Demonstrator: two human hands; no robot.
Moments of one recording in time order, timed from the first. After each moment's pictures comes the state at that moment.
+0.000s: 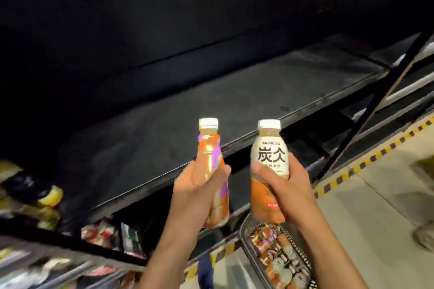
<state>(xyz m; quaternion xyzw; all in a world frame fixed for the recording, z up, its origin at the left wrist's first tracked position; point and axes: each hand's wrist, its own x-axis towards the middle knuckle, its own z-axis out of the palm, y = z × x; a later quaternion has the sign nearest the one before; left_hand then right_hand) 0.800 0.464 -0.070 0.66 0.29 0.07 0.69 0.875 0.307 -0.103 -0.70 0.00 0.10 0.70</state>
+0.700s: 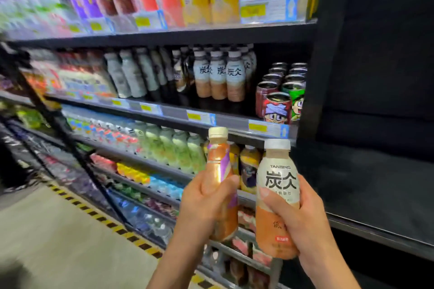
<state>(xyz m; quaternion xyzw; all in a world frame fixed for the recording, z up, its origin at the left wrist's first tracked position) 0.462 0.674 0.008 0.53 0.47 0.43 0.56 0.611 0.603 -0.008 -0.55 -0.34 0.39 0.65</state>
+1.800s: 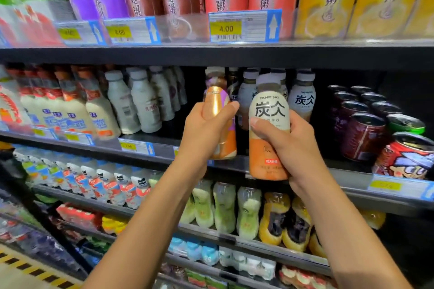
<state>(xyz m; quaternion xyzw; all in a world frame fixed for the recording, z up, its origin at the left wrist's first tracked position) 0.384 1.013 0.088 0.62 0.35 0.43 0.55 0.506 0.920 0.073 -0.59 -0.36 0.23 0.69</state>
